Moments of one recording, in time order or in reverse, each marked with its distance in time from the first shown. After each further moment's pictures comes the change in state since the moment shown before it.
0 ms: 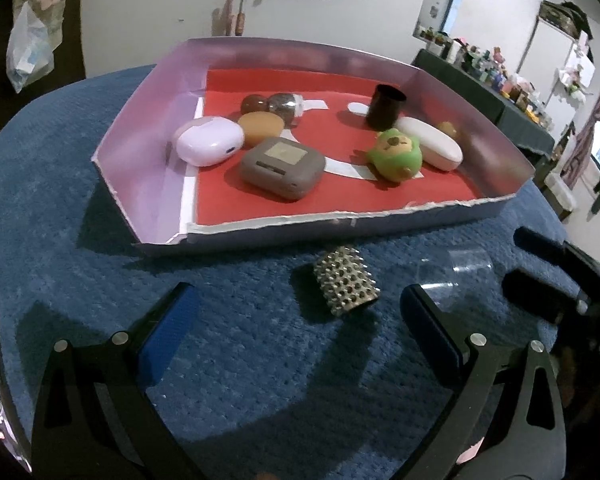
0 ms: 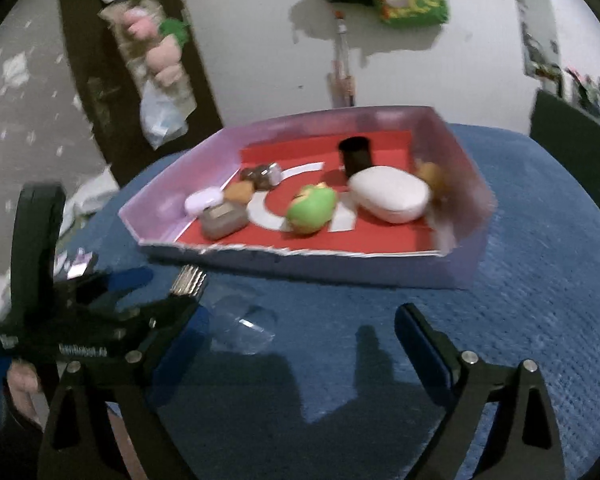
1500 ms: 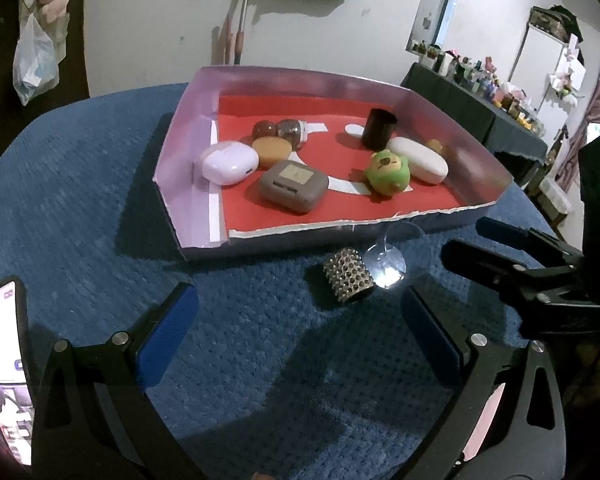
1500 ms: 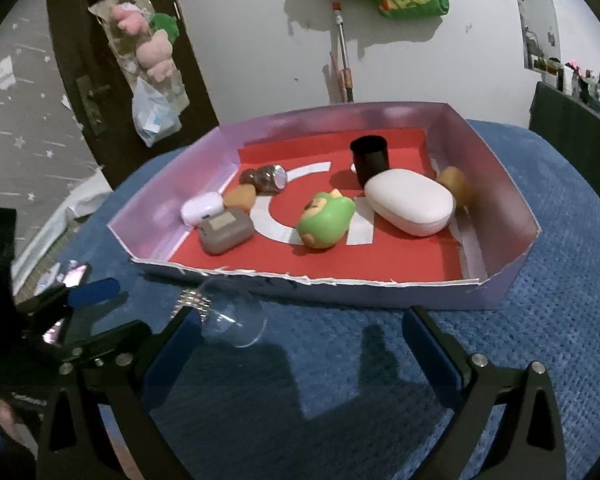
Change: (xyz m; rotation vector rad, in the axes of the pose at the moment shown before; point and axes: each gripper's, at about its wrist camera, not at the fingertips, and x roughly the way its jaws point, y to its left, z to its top) left arm -0.031 0.005 -0.005 0.026 -0.051 -0.011; right arm 0.024 0.008 0.019 0.045 0.030 -0.022
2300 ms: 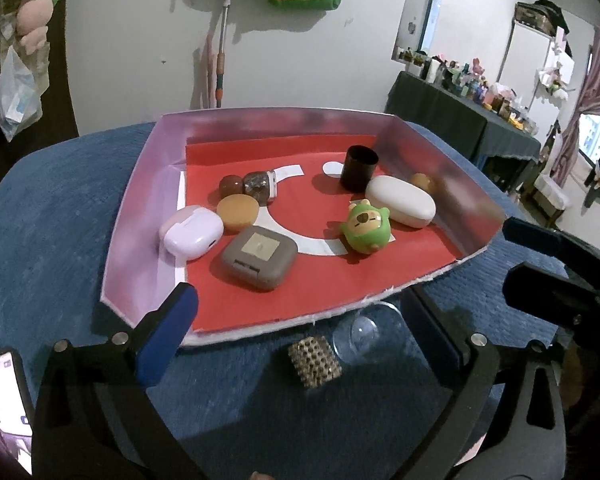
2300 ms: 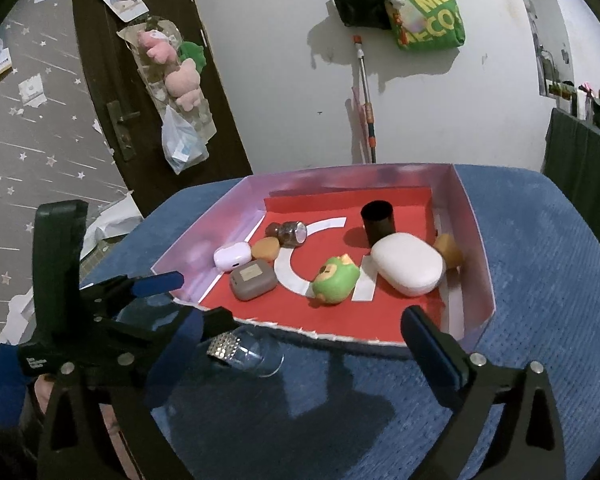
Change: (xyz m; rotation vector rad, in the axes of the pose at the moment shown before) left arm 0.010 -0.025 0.046 0.057 -0.056 -0.011; right arm -0.050 -0.006 0.029 -0.032 -0.104 0.098
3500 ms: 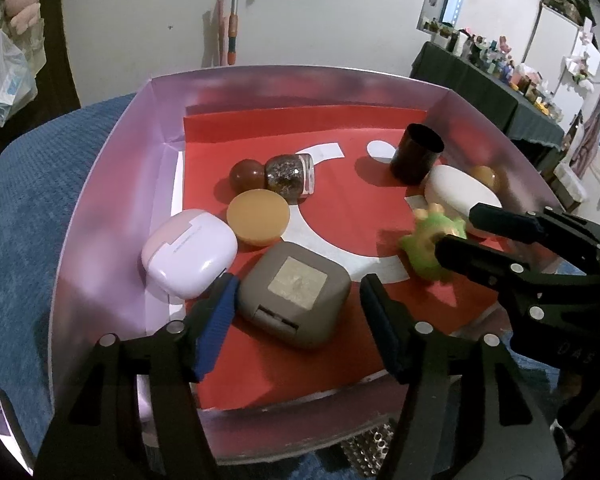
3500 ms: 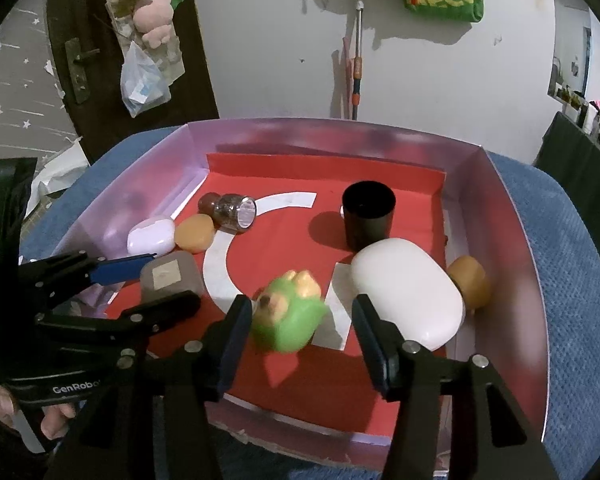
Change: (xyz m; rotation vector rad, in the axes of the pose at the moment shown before) left arm 0.069 0.020 0.024 -0.025 0.133 0.051; right arm 0.102 -0.017 0.030 -0.091 0.197 -0.146
